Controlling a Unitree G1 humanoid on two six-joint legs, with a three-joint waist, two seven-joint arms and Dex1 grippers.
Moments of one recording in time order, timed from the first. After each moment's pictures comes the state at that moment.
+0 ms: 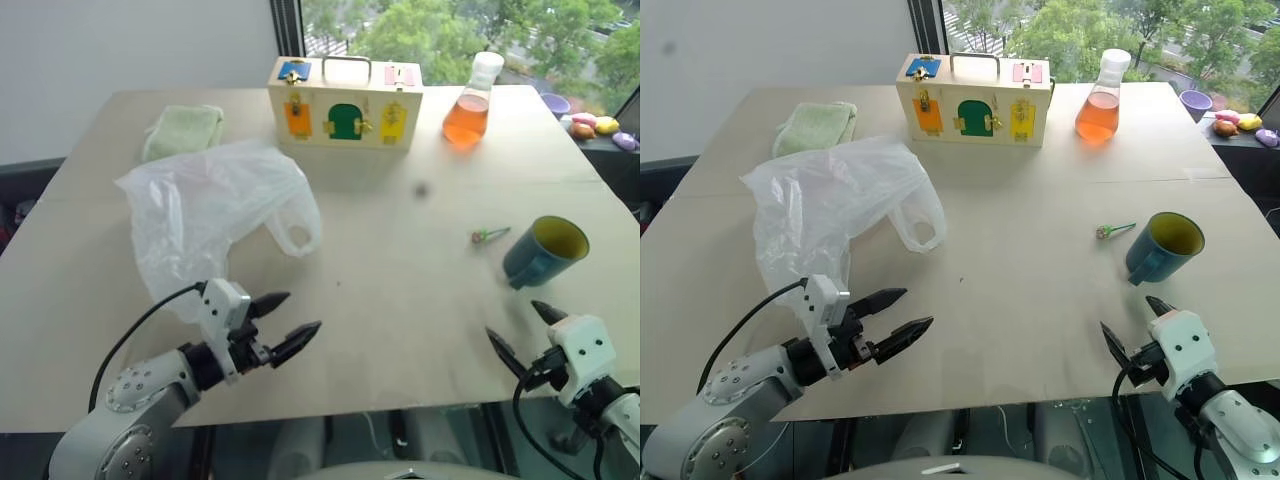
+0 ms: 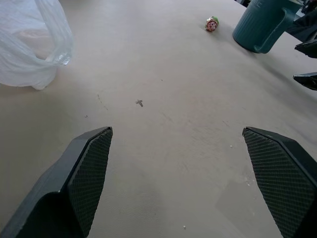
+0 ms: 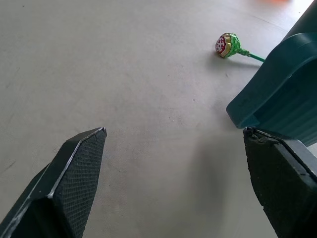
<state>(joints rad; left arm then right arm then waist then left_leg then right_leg) 0.32 0.62 0.19 -0.69 -0.71 0.59 -0.62 0.58 -0.45 -0.27 -0.66 0.22 0.23 0.52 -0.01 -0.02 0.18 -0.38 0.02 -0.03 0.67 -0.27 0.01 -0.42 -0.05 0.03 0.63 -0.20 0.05</state>
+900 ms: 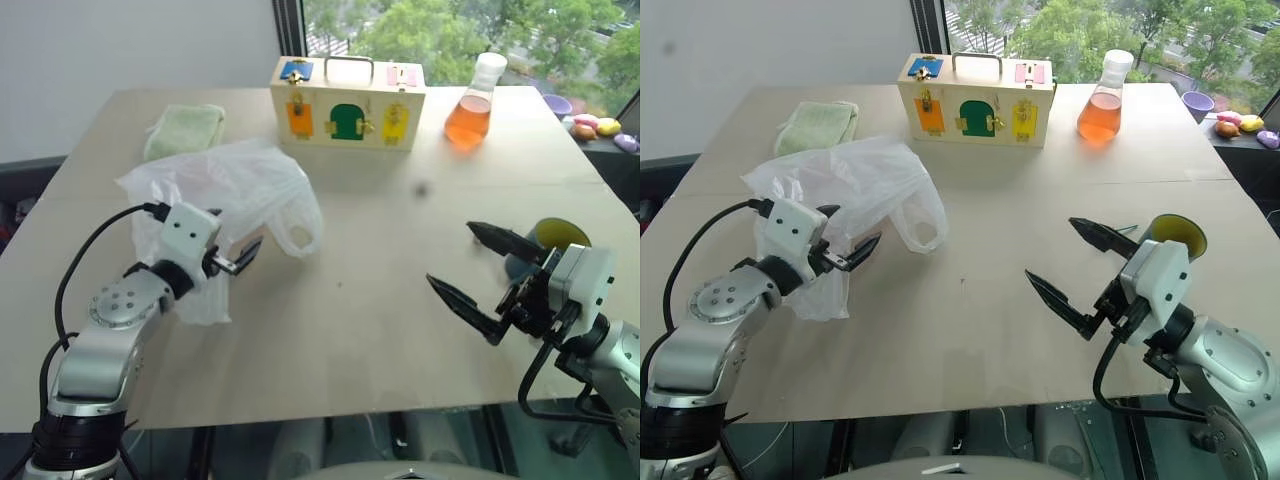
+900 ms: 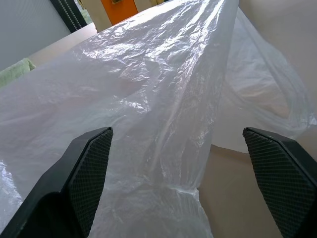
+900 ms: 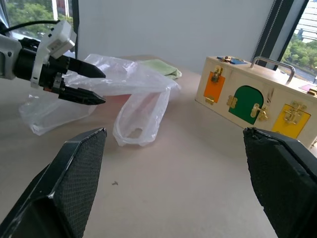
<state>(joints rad) -0.08 0.72 0.19 -0.36 -0.28 0.42 -0.49 0.14 -0.58 -0.20 -0.89 0.64 0.39 0.58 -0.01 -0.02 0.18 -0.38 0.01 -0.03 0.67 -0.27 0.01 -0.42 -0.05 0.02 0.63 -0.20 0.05</state>
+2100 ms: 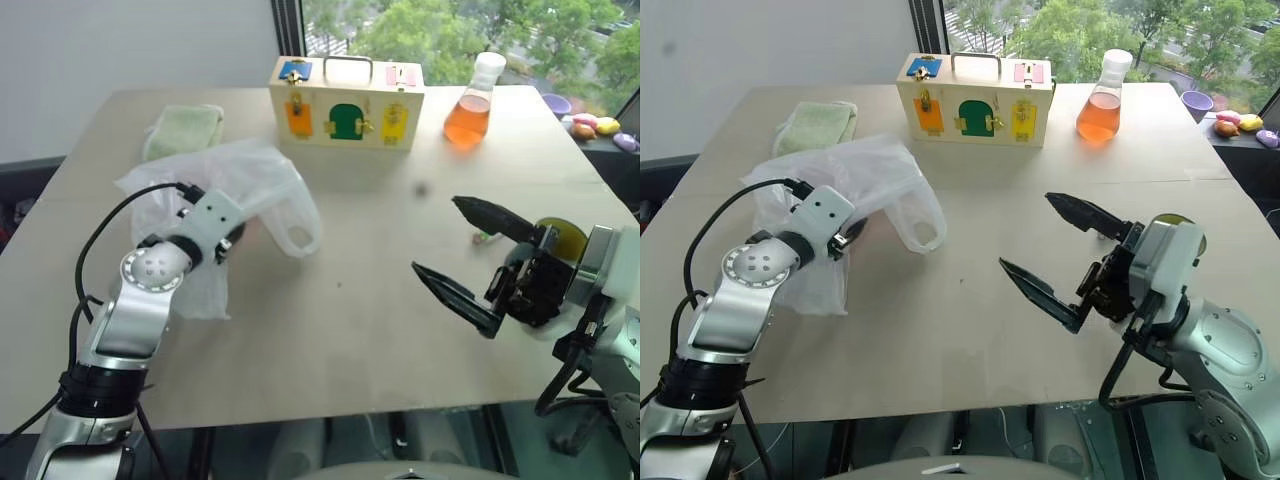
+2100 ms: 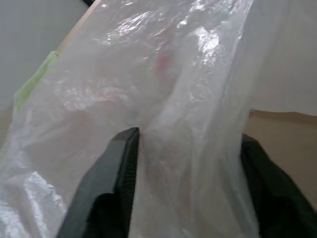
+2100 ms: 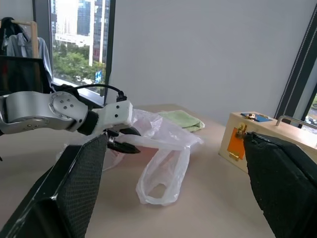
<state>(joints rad) -0.30 0.76 0.01 -0.18 0.12 0.53 -0.45 0.01 -0.58 -0.17 -0.90 0.75 0.37 0.56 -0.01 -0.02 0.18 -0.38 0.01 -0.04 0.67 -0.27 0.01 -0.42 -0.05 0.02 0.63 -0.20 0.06</state>
